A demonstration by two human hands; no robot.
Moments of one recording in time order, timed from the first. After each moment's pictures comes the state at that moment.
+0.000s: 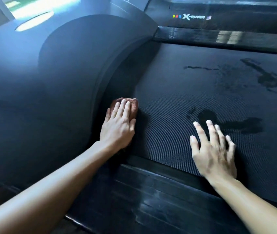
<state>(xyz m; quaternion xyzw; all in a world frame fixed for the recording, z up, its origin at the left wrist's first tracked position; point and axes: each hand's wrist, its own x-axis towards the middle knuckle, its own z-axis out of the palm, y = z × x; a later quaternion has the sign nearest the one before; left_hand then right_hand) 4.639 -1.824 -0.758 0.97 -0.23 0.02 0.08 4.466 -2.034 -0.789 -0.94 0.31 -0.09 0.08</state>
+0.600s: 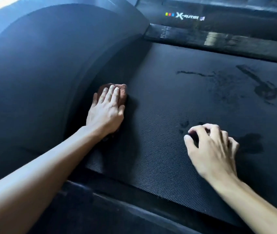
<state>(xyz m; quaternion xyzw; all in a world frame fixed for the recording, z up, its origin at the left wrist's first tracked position) 4.726 -1.872 -0.760 0.97 -0.23 -0.01 0.08 4.515 -2.062 -0.752 -0.94 0.31 -0.08 0.12</state>
